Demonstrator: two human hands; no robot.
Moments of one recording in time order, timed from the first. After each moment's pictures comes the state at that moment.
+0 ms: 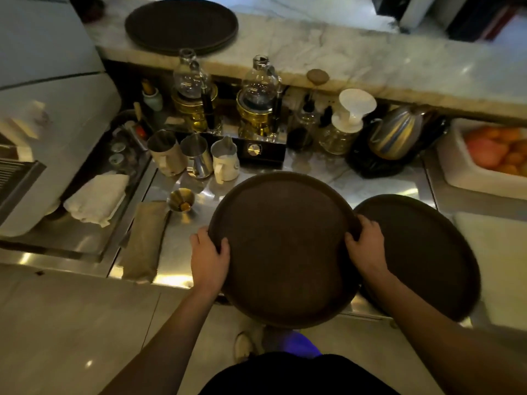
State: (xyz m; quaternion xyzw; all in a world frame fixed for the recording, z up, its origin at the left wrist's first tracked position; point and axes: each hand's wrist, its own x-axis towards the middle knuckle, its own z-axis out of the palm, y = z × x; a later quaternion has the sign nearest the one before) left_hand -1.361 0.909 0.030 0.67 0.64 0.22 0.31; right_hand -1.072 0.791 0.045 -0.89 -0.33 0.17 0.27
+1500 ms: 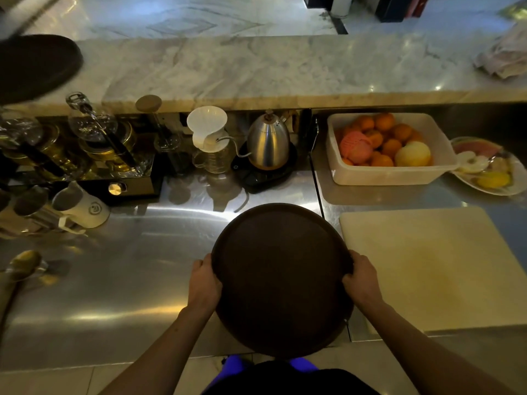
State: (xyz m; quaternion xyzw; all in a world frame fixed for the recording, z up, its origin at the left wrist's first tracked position) left_hand -1.052 0.800 0.002 0.77 0.55 0.04 0.32; right_hand -0.793 0.597 0.002 -0.91 -0.23 0.24 0.23
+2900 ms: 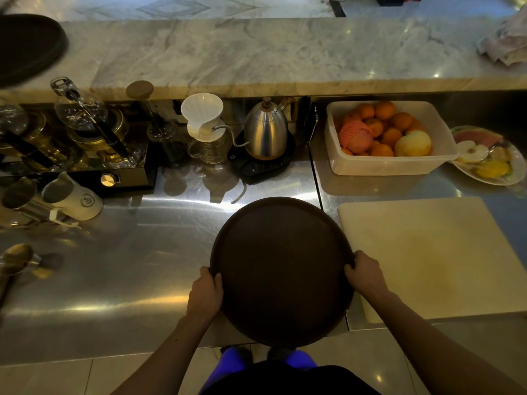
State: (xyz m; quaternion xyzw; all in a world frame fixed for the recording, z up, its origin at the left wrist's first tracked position) left_hand -1.074 0.783 -0.039 0.73 0.57 -0.01 0.38; right_hand -0.777 0.592 -0.012 -0.93 -0.21 0.28 0.11
